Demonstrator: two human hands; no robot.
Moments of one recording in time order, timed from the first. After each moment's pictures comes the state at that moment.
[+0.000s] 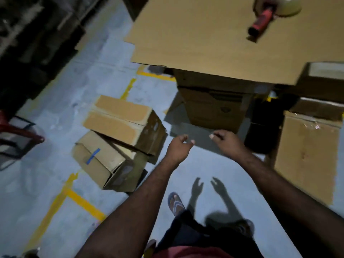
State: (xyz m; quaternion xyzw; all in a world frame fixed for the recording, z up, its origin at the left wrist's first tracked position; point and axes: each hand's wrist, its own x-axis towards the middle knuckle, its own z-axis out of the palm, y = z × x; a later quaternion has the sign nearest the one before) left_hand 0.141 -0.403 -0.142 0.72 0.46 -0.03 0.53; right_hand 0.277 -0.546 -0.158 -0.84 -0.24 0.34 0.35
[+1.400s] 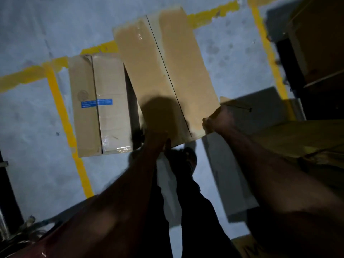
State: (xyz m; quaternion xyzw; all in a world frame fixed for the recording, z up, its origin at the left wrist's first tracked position) left_hand 0.067 0.001 -0.412 0.21 0.73 0.19 0.63; right_hand 0.304 0.054 -0.421 -0.81 -0.42 0.42 -0.04
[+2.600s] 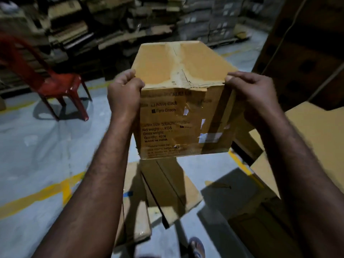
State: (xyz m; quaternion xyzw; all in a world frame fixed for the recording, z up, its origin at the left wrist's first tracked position) left_hand -0.002 0.132 0.127 0.48 0.53 0.58 0.39; right_hand 0.257 0.042 0.160 -0.64 -0.46 0.25 0.56
